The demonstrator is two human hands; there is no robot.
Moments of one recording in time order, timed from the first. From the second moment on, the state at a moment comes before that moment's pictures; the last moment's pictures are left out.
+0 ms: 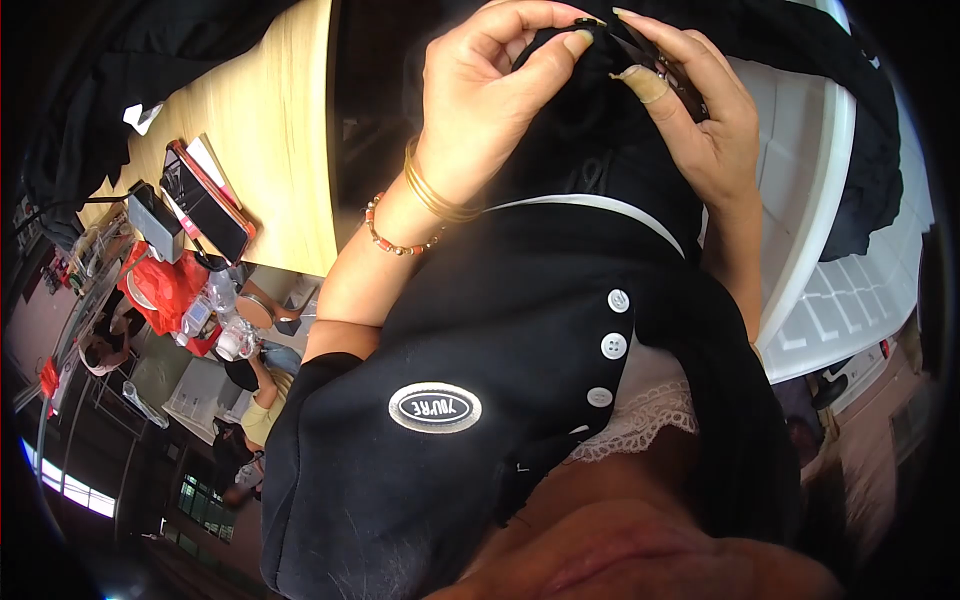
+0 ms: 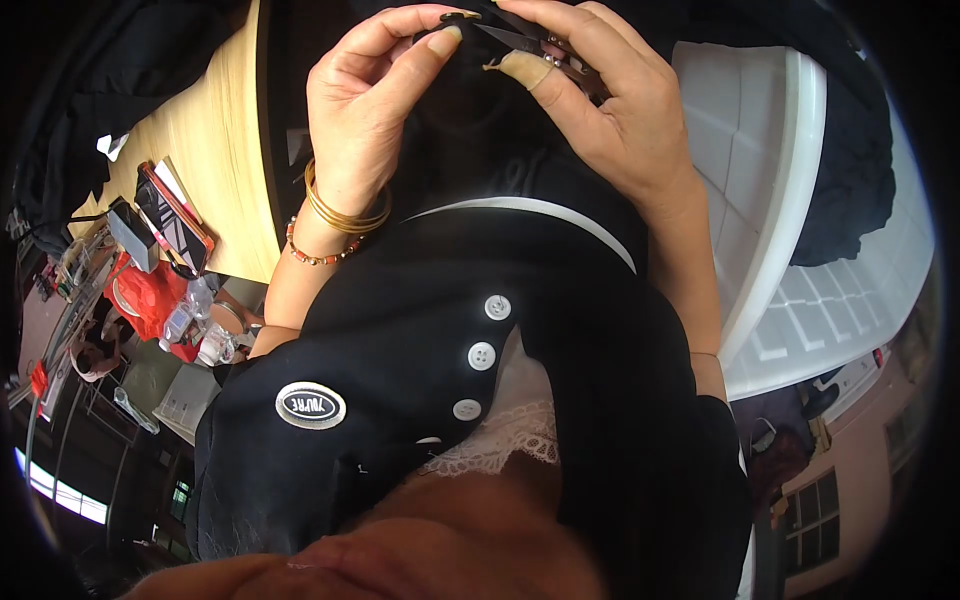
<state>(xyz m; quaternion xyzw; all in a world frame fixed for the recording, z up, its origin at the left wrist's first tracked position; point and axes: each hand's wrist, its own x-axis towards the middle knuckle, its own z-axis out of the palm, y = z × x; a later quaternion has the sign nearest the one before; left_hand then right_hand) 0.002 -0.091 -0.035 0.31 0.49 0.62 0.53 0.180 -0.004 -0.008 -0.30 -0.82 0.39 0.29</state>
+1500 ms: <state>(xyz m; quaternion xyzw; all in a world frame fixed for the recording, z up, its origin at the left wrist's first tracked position) -0.001 -0.088 -0.017 0.51 0.62 0.50 0.33 0.191 -0.005 -0.016 -0.33 -0.72 0.53 0.29</state>
